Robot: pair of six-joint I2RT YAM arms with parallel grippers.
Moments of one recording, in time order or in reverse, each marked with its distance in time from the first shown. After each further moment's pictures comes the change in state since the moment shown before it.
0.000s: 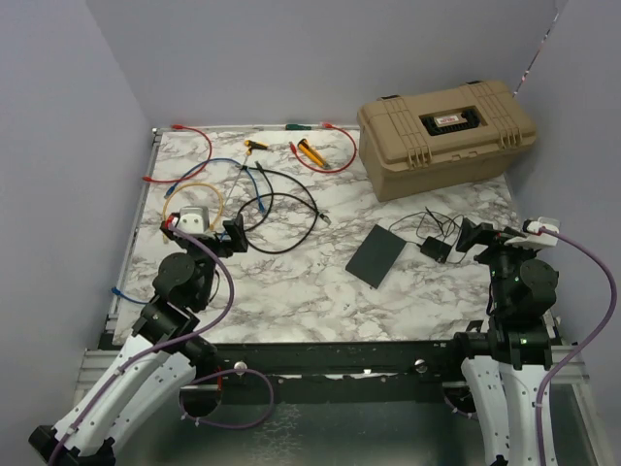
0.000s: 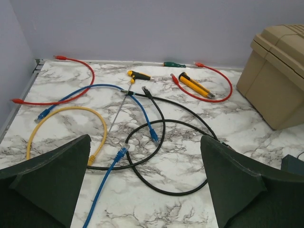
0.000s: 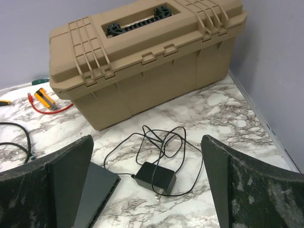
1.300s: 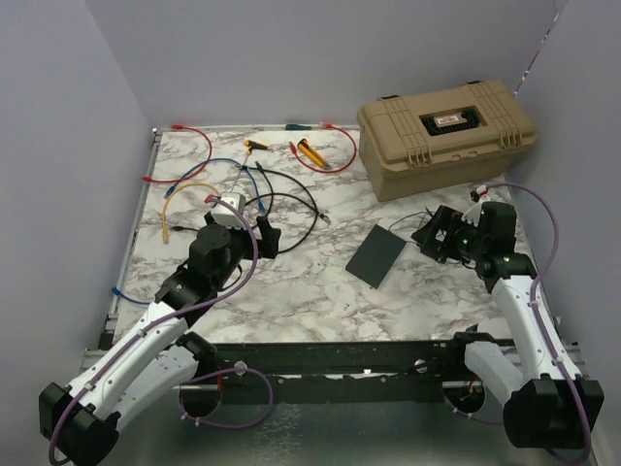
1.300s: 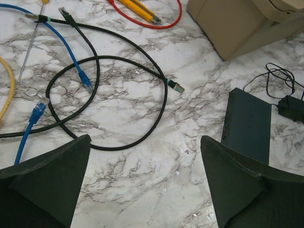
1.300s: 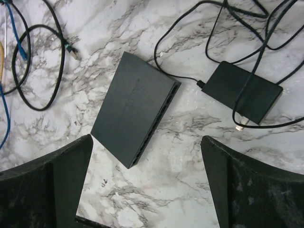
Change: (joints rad) left arm 0.000 0.275 0.064 -0.099 0.293 -0.254; right arm 0.000 0.599 0.109 -0.187 -0.407 0.239
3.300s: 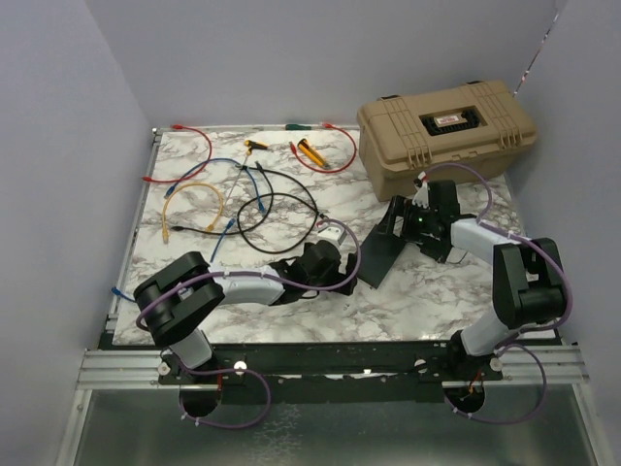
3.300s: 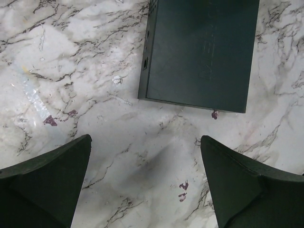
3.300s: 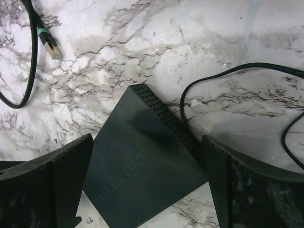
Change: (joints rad) left arm -0.419 0.889 0.132 0.328 0.060 -0.252; right arm 0.180 0.700 0.121 0.409 -0.098 -0.035
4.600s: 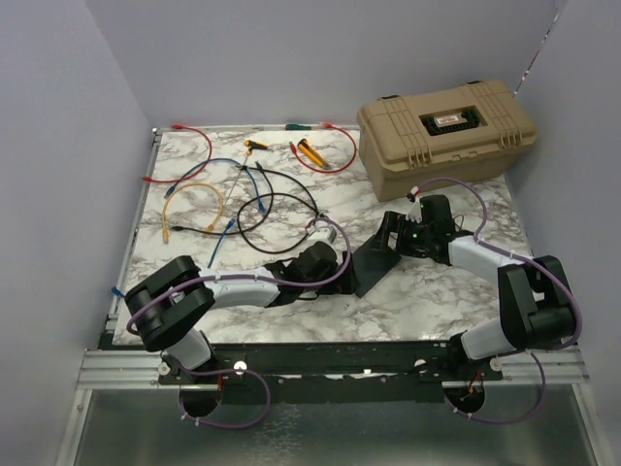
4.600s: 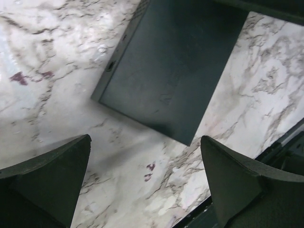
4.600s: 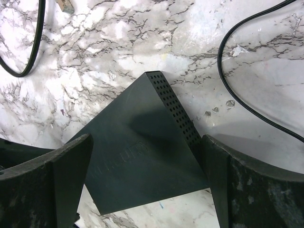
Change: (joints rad) left arm -0.003 -0.064 -0.021 -0.082 0.054 -0.267; right arm 0.097 -0.126 -0.151 0.041 0.006 0.064
